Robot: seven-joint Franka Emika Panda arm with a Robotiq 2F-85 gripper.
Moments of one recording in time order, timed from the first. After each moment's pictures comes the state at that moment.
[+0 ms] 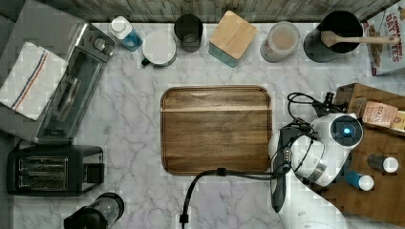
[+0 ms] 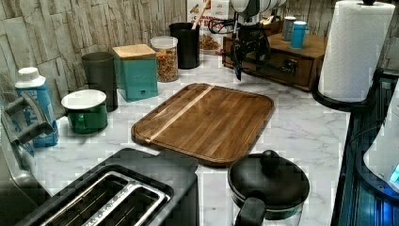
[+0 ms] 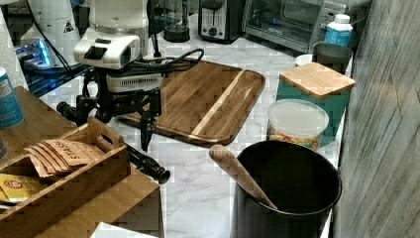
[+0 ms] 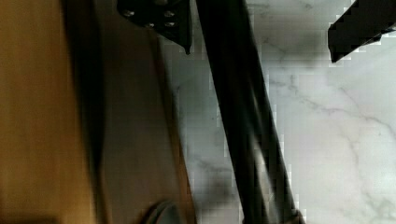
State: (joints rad) arm -0.33 0.39 -0.22 -2.17 -0.09 1.01 -0.73
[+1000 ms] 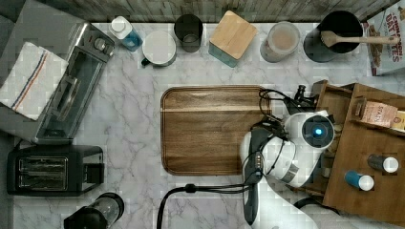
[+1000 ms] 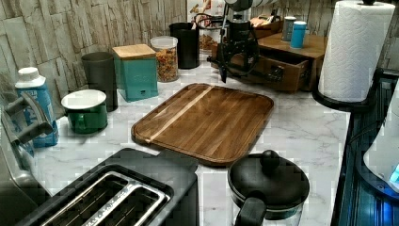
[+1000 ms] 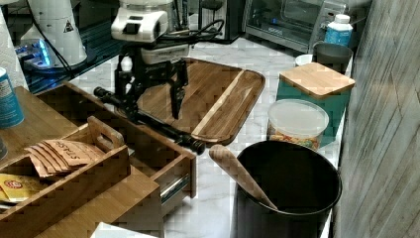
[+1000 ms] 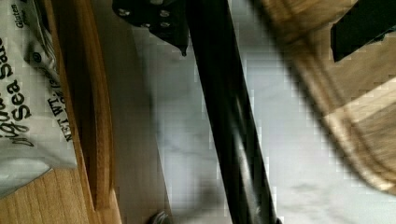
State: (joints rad) arm -0.24 0.26 -0.15 -2.29 0.02 1.01 -0.69
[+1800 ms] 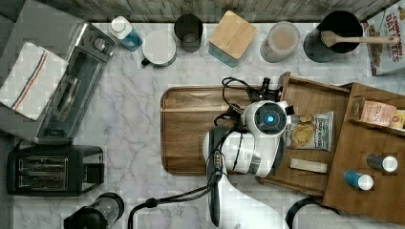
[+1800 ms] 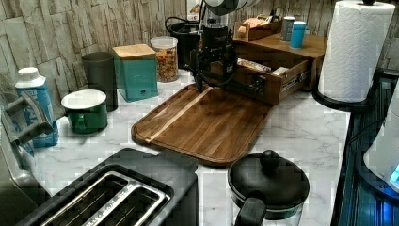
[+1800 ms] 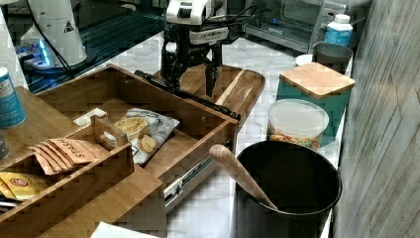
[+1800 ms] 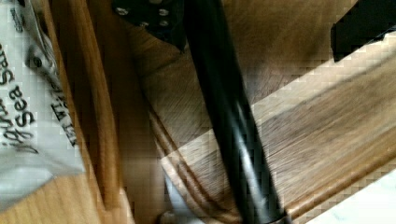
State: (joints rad) arm -0.12 0.24 -0.07 -2.31 0.03 1.00 -0.43
